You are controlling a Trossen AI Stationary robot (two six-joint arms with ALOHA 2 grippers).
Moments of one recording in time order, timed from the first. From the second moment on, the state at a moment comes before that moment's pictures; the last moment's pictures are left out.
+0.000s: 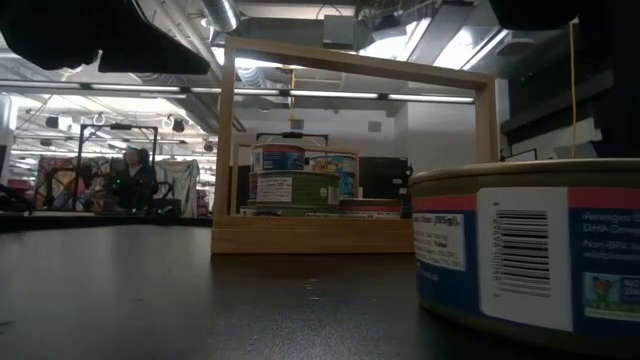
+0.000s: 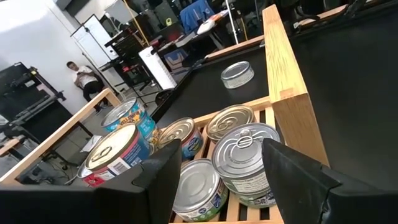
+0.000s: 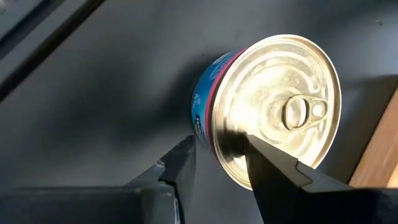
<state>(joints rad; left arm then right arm) -0.73 1.48 0.61 0.28 -1.28 -0.11 0.78 2.09 1.57 -0.80 0.33 -0.07</state>
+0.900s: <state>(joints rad) -0.84 1.49 0.81 0.36 -0.93 -0.07 0.67 2.12 1.57 -0.69 0.36 -0.08</state>
